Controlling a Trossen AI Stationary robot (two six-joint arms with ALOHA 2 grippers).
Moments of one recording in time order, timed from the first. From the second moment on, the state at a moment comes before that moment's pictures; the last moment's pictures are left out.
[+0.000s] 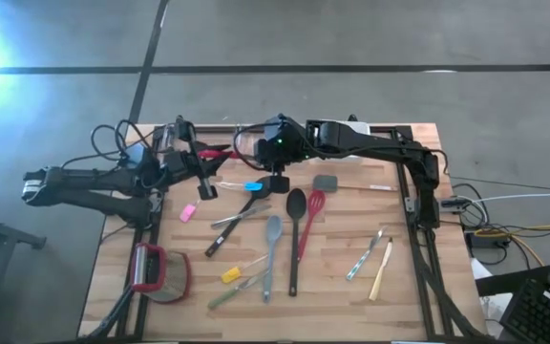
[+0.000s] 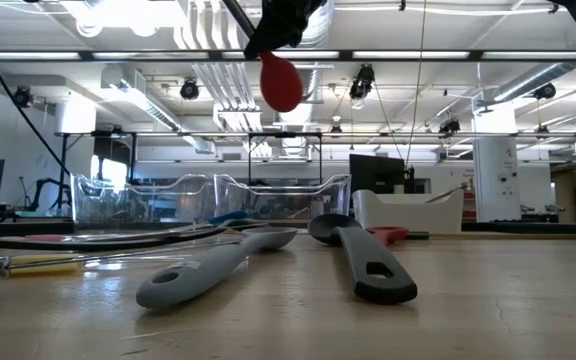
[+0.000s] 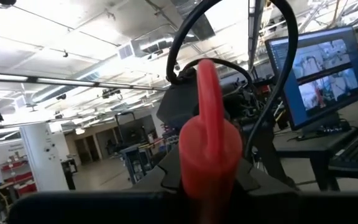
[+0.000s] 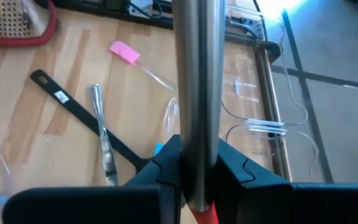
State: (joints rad) left arm 0.07 0.84 0.70 0.58 -0.16 0.40; right arm -0.15 1.96 2.07 -0.85 0.03 -0.26
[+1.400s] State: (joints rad) left arm 1.09 0.65 0.66 -0.09 0.56 0.27; right arm -0.20 1.75 1.87 -1.08 0.24 -0.09
